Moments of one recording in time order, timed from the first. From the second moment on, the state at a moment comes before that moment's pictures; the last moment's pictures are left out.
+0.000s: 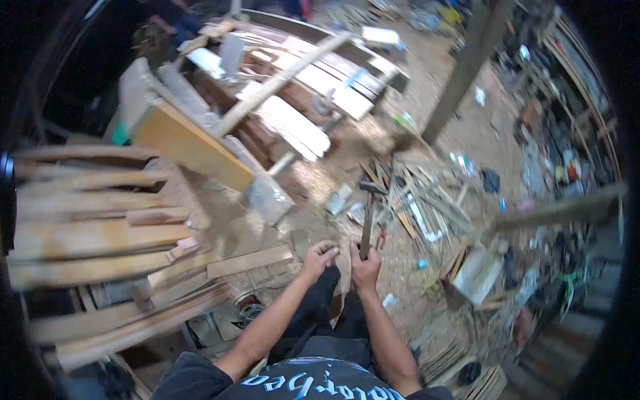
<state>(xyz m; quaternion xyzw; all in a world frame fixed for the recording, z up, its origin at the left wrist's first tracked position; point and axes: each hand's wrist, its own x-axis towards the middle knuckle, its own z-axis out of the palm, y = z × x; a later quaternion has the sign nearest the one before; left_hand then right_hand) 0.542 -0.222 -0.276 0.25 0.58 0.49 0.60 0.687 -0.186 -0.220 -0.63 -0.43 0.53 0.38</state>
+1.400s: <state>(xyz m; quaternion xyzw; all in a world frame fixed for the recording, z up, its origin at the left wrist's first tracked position) -0.072 -0.113 0.139 0.62 0.50 0.56 0.25 0.175 -0.148 0.134 -0.40 -0.63 0.42 0.52</state>
